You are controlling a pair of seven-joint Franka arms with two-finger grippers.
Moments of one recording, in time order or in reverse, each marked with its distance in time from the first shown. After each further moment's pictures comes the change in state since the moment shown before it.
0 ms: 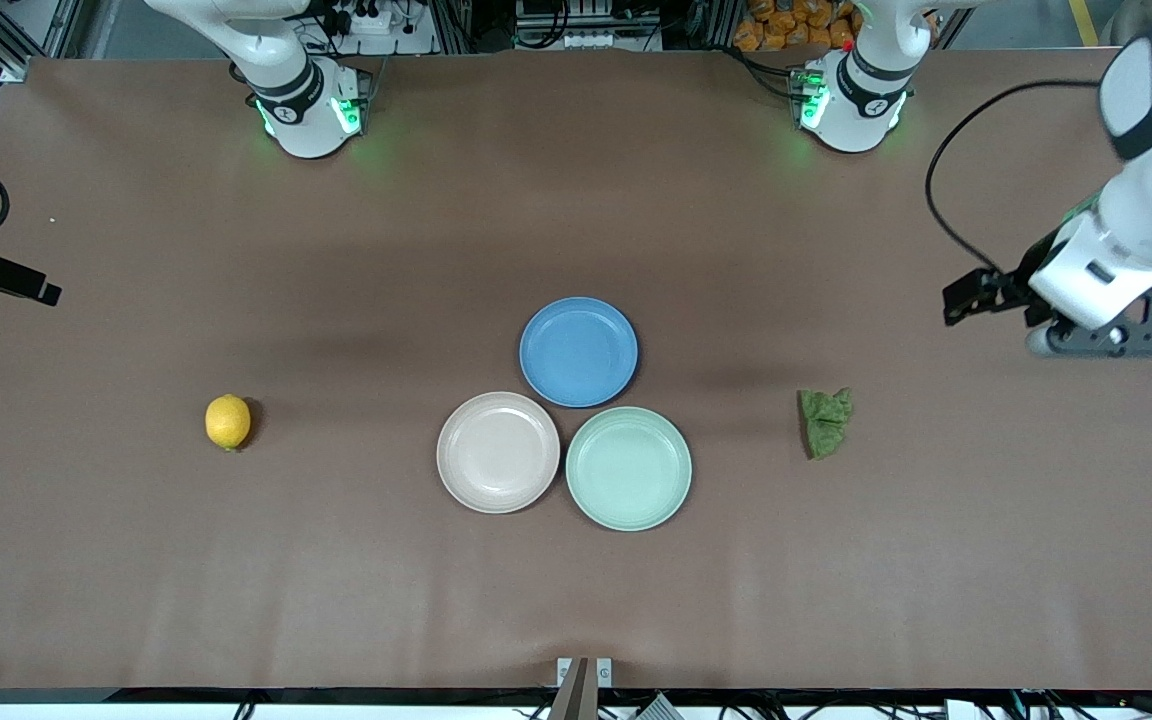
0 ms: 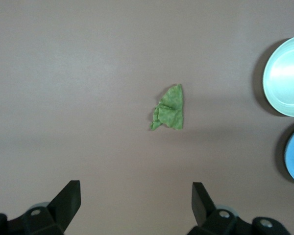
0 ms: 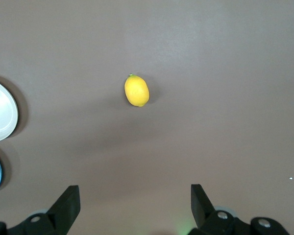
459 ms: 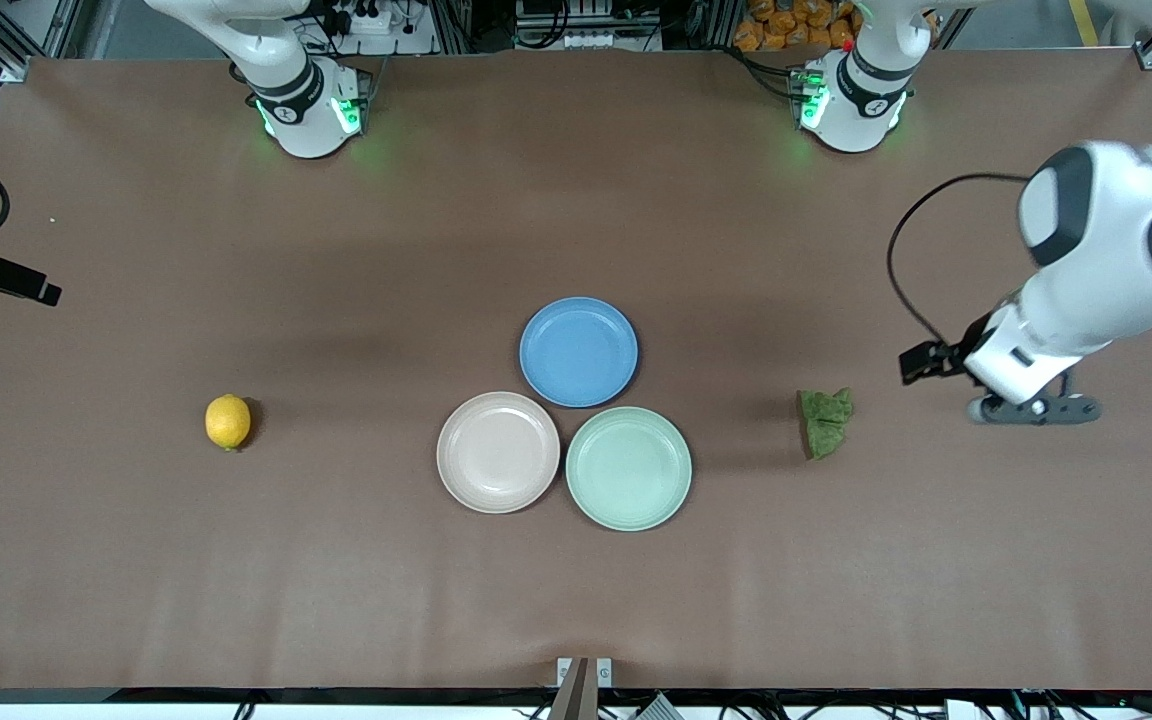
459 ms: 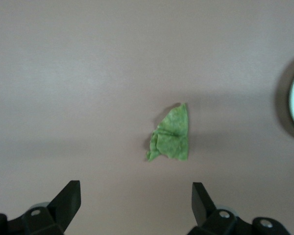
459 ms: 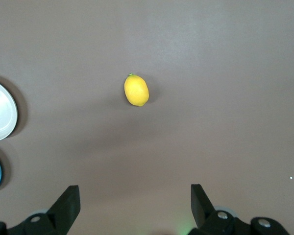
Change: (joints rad) left arm -0.001 0.145 0.000 -0.108 0.000 0.273 0.000; right arm -0.001 0.001 0.000 -0.002 0.000 0.000 0.000
